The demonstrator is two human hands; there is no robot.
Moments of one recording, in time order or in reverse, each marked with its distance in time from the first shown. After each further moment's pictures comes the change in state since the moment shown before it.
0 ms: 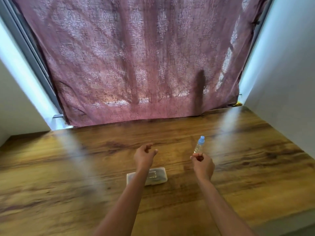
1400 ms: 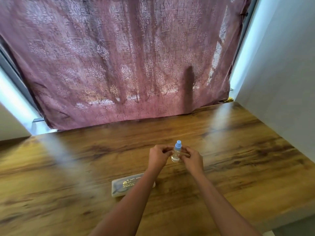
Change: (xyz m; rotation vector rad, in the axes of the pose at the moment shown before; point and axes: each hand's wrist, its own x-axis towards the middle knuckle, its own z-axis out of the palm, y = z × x) left_hand 0.000 0.024 0.085 0.197 -0.285 0.224; right_hand 0.046 0.006 -0.002 -0.061 -0.321 -0.141
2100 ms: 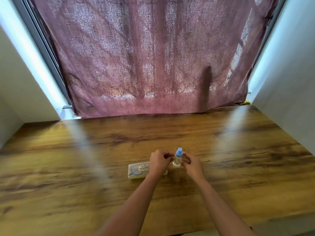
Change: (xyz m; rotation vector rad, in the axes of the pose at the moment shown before) left_hand -0.056 -0.028 -0.028 0.200 0.101 -0.048; right_hand -0.048 0.002 0.028 -0.146 -0.154 -0.024
